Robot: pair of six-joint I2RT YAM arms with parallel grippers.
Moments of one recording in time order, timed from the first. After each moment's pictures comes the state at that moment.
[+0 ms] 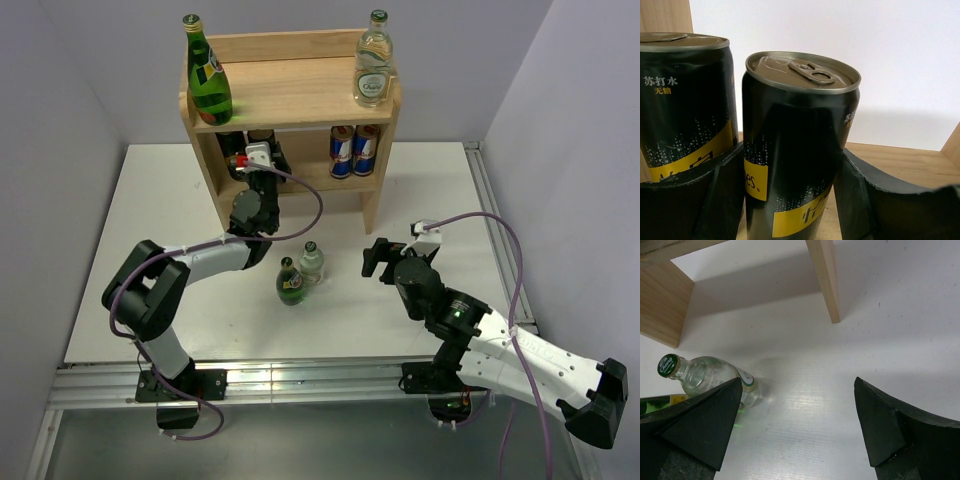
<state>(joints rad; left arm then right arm) -0.65 1.71 0.97 1.19 -0.68 0.12 0.89 0.70 0.55 -0.25 0.71 0.60</state>
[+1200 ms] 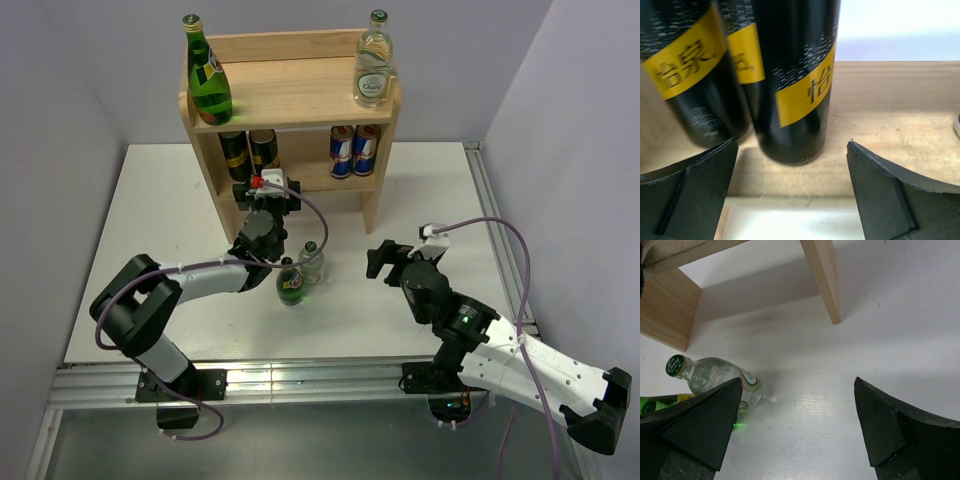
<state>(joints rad) -0.76 1.62 0.83 1.01 -0.81 0.14 0.89 0.63 0.53 -0.28 0.71 0.62</state>
